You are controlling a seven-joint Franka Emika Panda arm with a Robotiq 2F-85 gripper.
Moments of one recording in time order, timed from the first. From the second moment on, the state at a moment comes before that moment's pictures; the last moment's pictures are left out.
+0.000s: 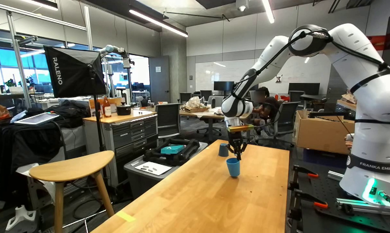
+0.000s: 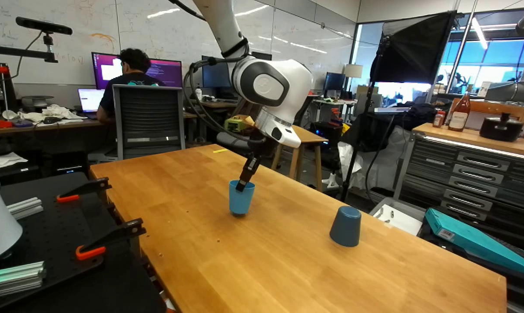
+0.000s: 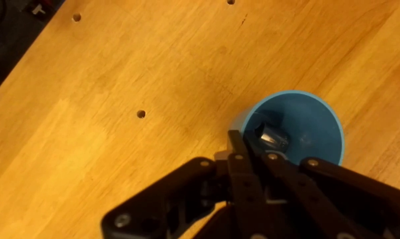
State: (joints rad) arm -0.08 0.56 -0.13 -2.02 0.28 2.22 0.47
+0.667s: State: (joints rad) arm -0.08 0.55 -0.13 -2.04 0.25 2.25 0.41
